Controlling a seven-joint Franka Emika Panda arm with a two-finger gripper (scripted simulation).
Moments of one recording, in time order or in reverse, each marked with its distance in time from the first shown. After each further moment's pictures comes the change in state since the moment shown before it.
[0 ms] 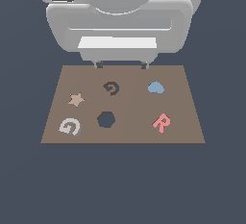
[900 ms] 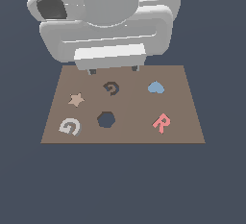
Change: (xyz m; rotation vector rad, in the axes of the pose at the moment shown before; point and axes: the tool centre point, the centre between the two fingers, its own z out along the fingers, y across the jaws) arm -0.003 0.018 0.015 0.003 -0.007 -0.130
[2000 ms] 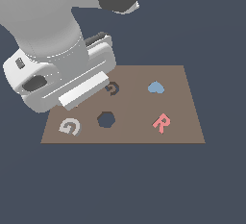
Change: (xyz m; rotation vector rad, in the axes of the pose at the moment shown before) arm 0.008 0.085 0.073 0.012 -0.036 -0.608
